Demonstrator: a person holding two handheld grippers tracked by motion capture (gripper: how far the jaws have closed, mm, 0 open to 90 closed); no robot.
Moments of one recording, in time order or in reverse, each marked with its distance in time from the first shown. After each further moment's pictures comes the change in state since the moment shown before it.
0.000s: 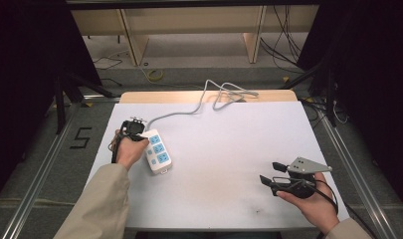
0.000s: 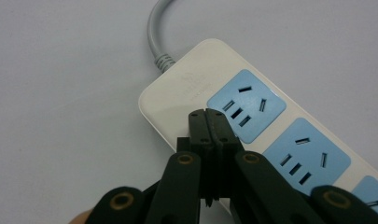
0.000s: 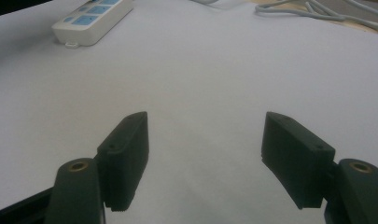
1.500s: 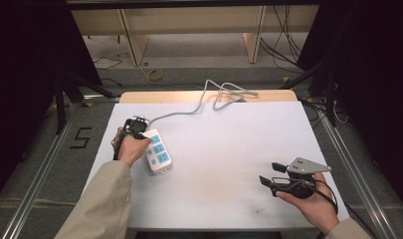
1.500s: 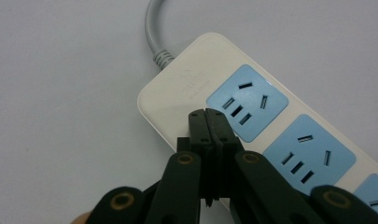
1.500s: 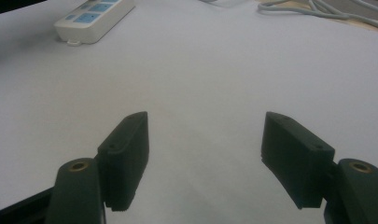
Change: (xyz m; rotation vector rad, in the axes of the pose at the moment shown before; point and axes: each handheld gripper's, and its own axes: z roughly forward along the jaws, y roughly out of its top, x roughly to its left) left arm -0.005 0.008 0.002 0.062 0.028 0.039; right arm 0.001 0.000 0.001 0.005 0.007 0.000
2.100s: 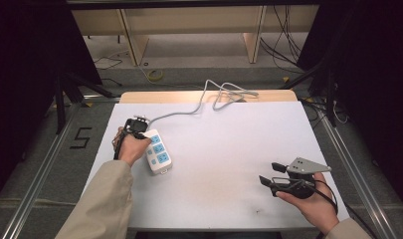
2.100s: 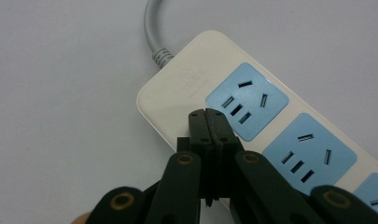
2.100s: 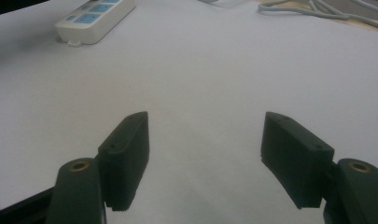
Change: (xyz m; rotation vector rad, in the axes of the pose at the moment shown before) left arm -0.001 0.001 0.000 0.014 0.007 0.008; right arm 0.000 0.000 0.000 -0.001 0.001 -0.001
